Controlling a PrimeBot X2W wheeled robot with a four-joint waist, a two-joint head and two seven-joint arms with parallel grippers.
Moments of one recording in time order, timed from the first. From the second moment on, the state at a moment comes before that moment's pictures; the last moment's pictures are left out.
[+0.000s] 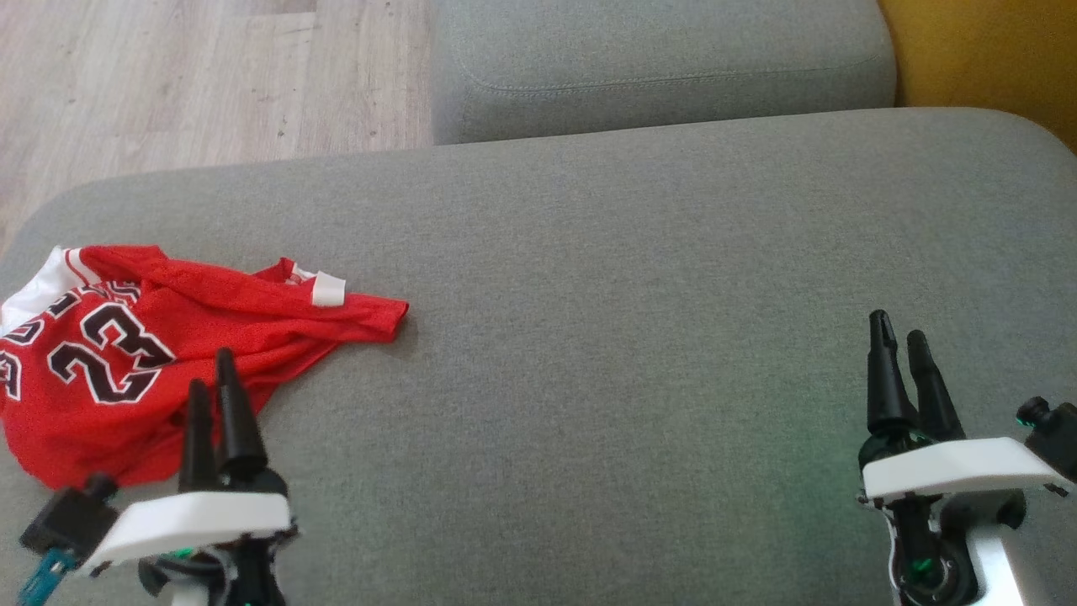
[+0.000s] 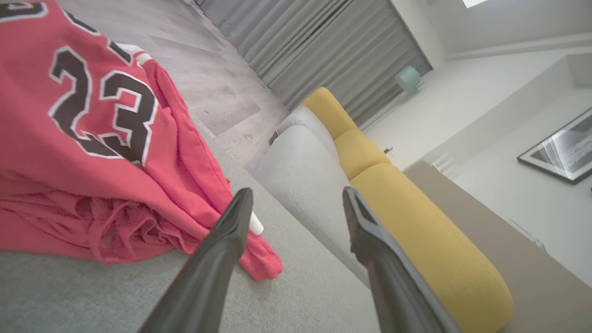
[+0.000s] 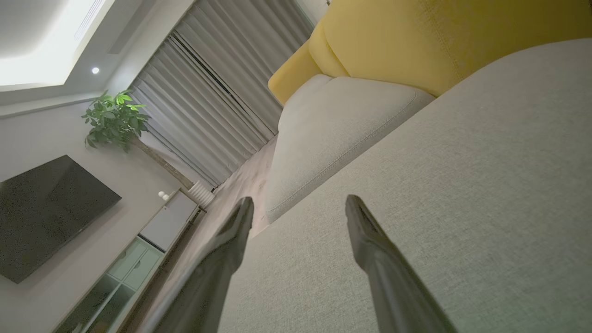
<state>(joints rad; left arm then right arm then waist) 0.00 0.04 0.00 0.07 -0.93 -0.08 -0.05 -0.03 -0.04 -0.01 0.16 0.74 0.12 -0.05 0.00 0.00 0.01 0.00</state>
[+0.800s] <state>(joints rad) 0.00 0.15 -0.25 0.06 -0.52 0.07 -0.12 -0.03 -0.04 0.03 0.12 0.38 0.12 -0.12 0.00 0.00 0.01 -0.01</state>
